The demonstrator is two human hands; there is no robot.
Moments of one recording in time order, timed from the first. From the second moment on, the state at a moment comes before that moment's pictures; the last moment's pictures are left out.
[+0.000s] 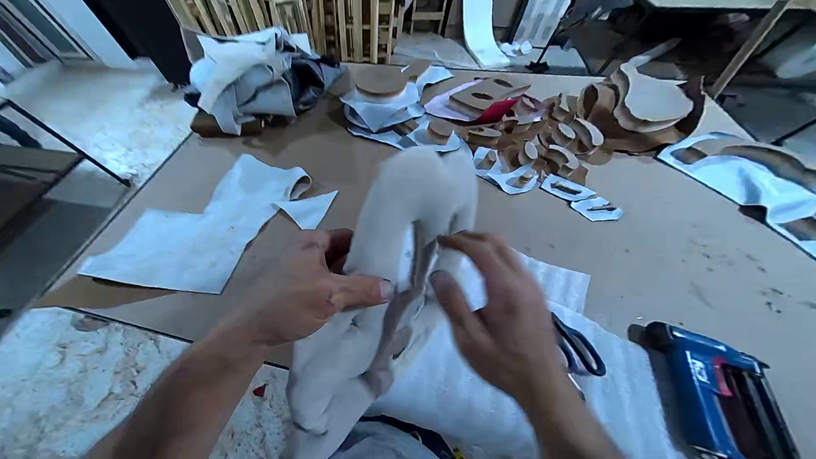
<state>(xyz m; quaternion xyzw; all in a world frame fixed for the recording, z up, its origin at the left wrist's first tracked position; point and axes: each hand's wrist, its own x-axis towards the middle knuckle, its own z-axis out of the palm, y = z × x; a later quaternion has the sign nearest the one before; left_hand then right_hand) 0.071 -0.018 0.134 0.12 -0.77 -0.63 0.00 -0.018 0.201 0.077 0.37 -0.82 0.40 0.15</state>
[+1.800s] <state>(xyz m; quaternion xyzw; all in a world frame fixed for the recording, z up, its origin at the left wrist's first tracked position) 0.083 0.098 0.032 -0.10 -0.75 -0.62 0.21 0.035 0.232 0.063 0.24 -0.47 0.84 0.08</state>
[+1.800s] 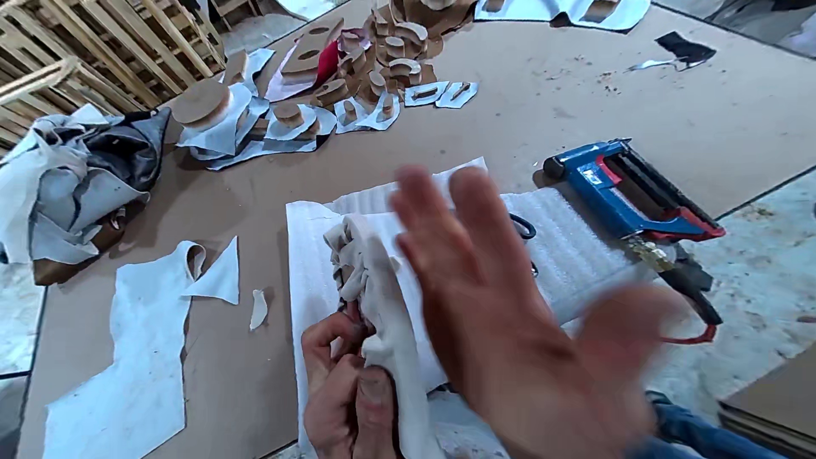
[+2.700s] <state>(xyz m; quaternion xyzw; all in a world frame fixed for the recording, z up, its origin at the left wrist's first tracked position) 0.092 0.101 0.038 -0.12 -0.76 -0.63 0.13 0.113 0.252 0.045 0.03 -0.59 0.80 -0.06</state>
